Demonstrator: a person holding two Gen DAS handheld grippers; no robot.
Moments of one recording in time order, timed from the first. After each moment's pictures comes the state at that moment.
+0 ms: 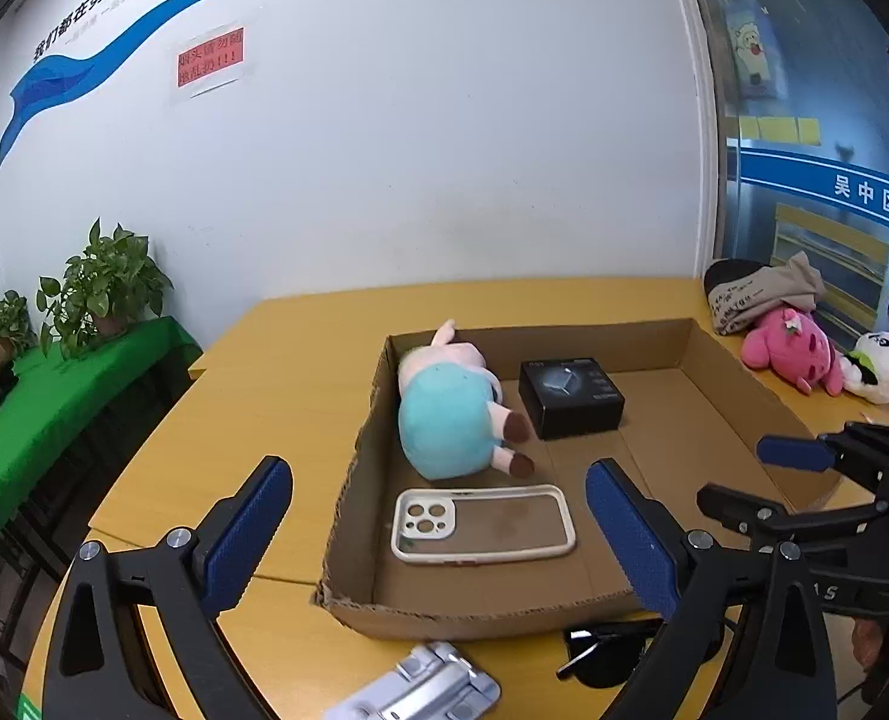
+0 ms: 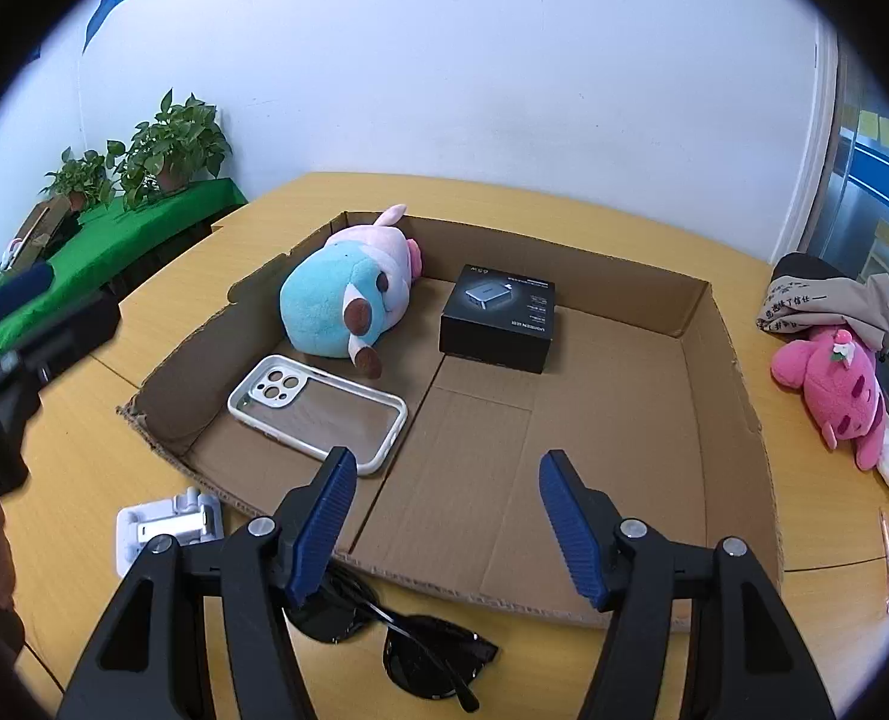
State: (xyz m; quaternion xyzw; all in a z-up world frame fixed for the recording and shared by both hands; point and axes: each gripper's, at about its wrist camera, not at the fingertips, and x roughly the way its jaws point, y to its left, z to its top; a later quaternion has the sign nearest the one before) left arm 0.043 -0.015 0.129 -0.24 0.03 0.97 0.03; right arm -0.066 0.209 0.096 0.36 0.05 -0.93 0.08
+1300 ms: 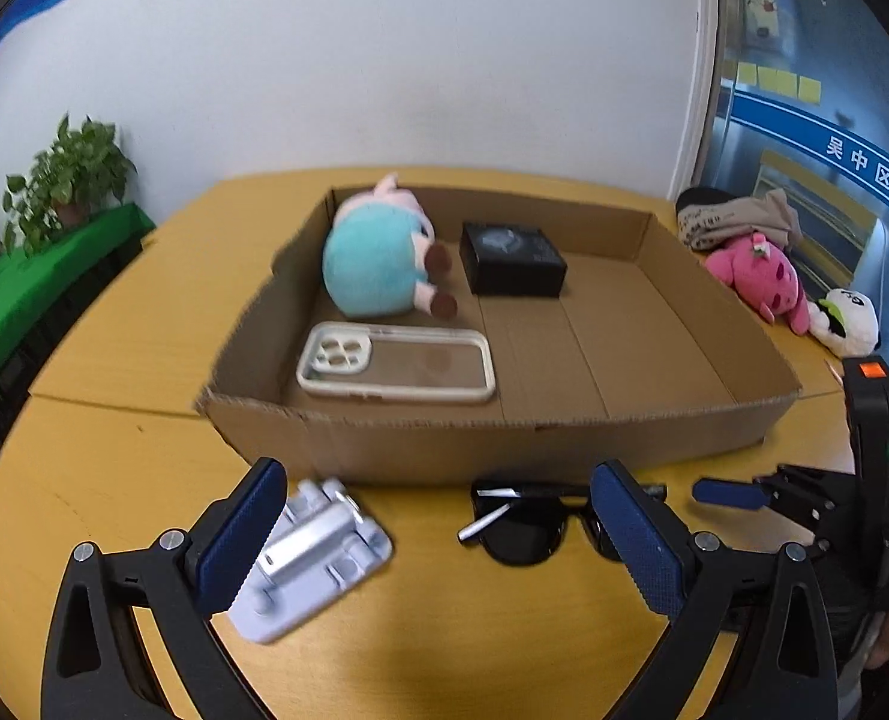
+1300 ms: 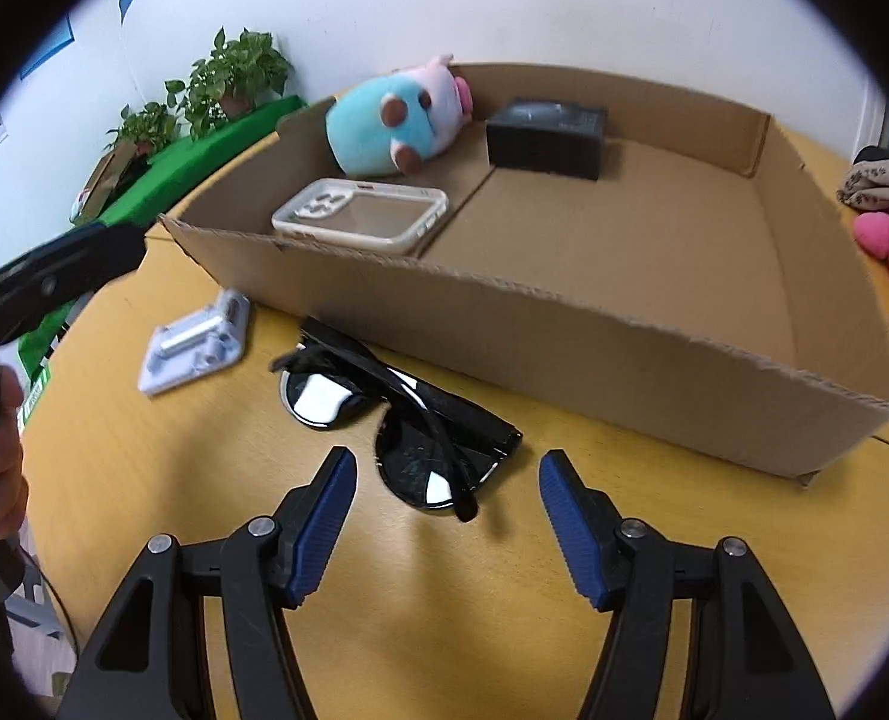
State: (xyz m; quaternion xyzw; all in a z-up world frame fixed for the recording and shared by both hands) left arm 0.079 0.023 0.060 -0.37 -0.02 0.93 0.07; right arm -0.028 0.254 0.000 0.46 0.01 -0.87 0.19
